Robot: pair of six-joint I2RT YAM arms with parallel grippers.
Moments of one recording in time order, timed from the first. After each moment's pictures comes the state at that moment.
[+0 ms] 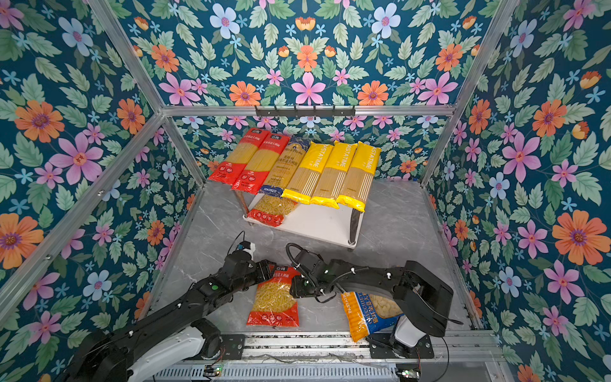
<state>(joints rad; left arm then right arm) -0.64 0.92 0.38 -0.18 0.02 -0.83 1.01 1.56 0.91 -0.35 -0.20 0.90</state>
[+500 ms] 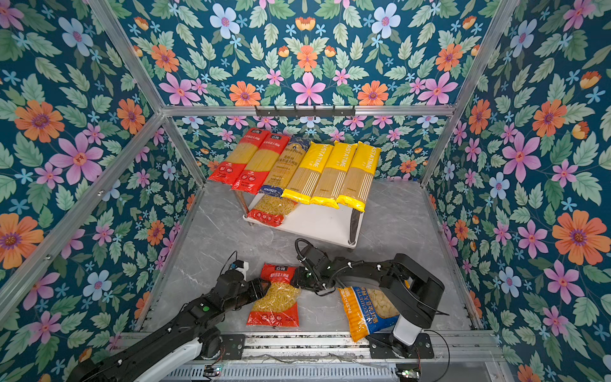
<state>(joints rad) -0.65 0.72 0.13 -0.17 0.09 -0.92 0.94 1.70 0.86 -0.12 -0.27 1.05</state>
